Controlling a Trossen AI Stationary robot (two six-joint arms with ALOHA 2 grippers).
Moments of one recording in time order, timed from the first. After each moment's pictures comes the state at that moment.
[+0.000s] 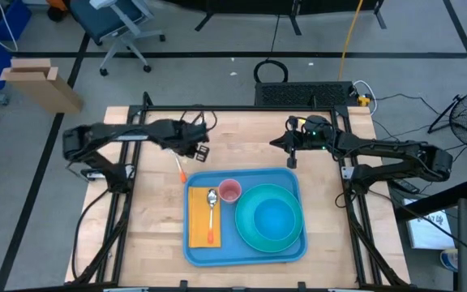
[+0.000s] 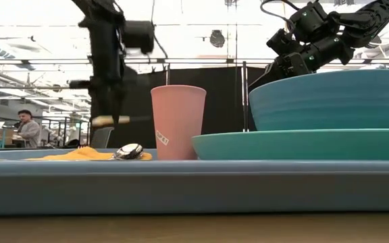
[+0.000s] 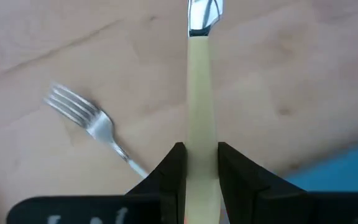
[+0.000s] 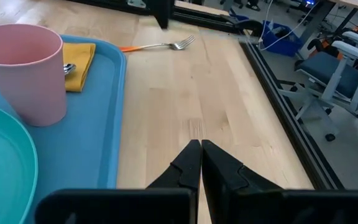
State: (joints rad) left arm 0.31 1.54 1.08 -0.96 -0.19 -0.87; right arm -0.47 1.12 0.52 0.18 -0.27 -0.36
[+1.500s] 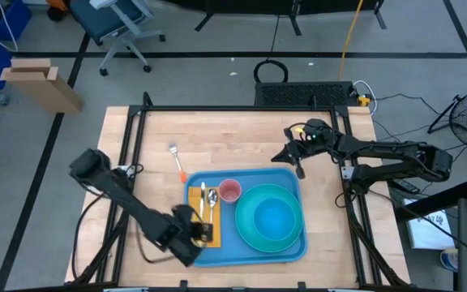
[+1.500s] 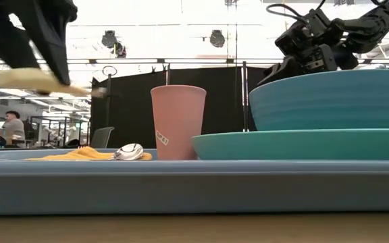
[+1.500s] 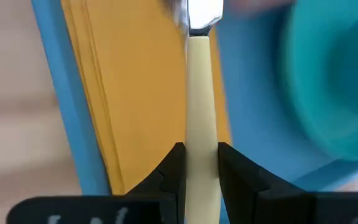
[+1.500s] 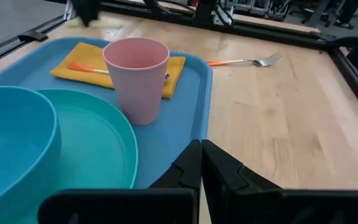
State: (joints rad) left arm -0.67 1.74 1.23 -0.82 -0.40 -2.13; right arm -0.47 1.12 0.46 0.20 -0.61 -0.38
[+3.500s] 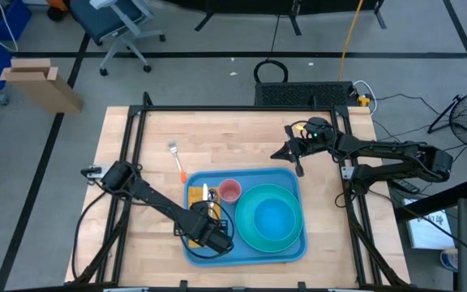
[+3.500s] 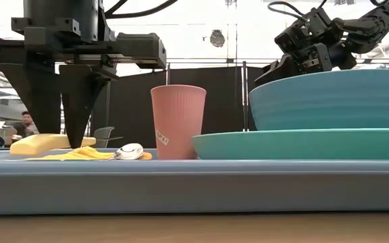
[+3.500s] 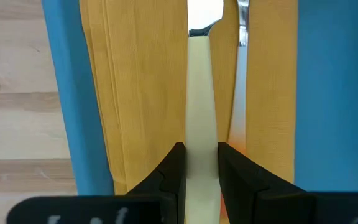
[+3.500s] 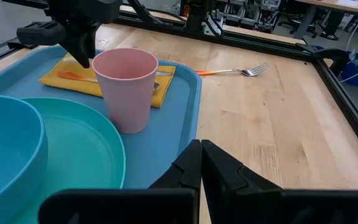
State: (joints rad) left arm -0.50 2.06 1.55 -1.13 -0.10 -2.07; right arm -0.49 1.12 0.46 0.24 -0.60 -0.38
